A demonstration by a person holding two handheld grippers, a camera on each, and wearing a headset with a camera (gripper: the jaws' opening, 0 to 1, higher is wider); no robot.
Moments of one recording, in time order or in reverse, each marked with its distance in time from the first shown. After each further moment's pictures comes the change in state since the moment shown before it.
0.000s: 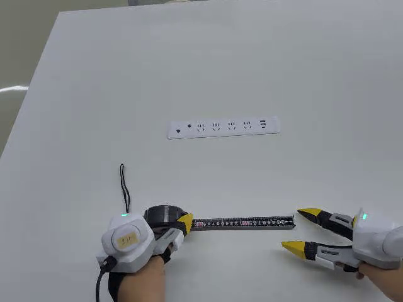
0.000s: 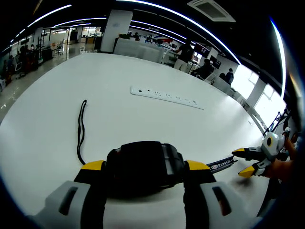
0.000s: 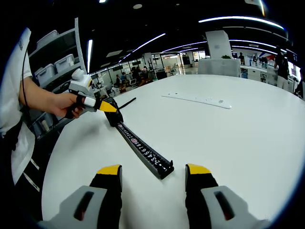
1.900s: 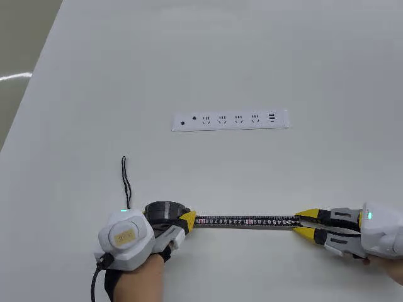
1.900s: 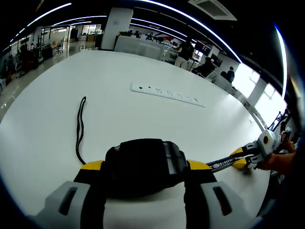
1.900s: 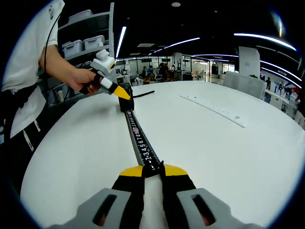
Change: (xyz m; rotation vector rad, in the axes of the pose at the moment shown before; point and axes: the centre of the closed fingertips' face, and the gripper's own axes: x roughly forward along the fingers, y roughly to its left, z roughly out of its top) left arm 0.004 0.000 -0.004 -0.003 0.024 0.006; right arm 0.011 -0.012 -0.005 -0.280 0.022 0.154
